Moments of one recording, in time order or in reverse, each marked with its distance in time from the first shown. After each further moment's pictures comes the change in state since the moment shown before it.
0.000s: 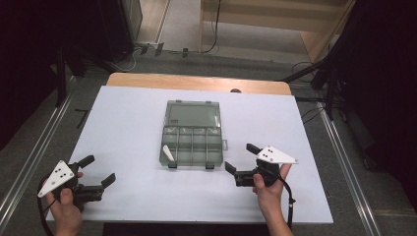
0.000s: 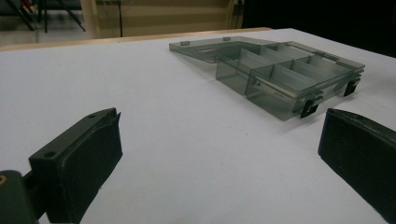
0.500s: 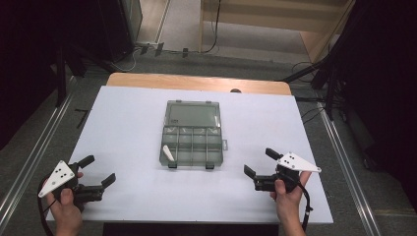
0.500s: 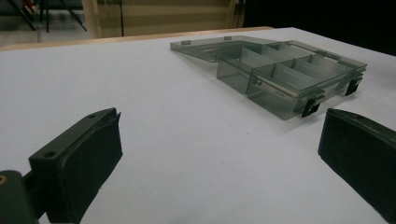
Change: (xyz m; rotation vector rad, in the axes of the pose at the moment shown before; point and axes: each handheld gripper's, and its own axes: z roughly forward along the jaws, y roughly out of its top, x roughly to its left) left arm 0.000 0.000 0.000 0.001 0.006 0.000; right arm -0.027 -0.018 -0.039 -0.014 -0.072 0.023
